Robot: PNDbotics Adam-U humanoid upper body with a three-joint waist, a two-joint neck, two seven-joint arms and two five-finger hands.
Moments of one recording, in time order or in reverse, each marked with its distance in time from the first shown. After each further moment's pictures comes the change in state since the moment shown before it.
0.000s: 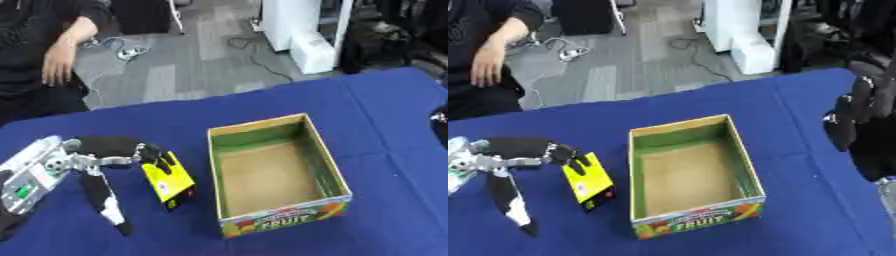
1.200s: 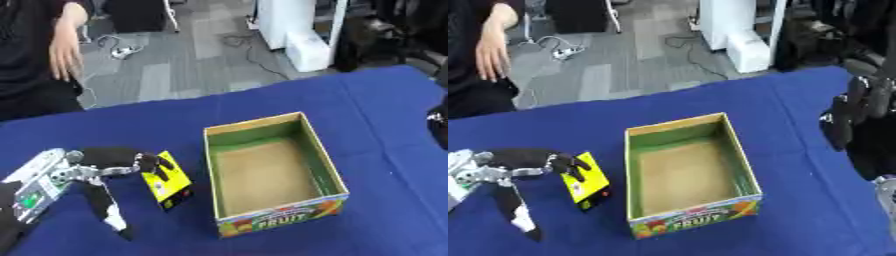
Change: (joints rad) left arm 0.008 -0.073 0.015 0.111 -0.089 -0.033 0.033; right arm -0.001 0.000 0.001 0.000 0.003 0.000 0.008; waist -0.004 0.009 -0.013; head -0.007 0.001
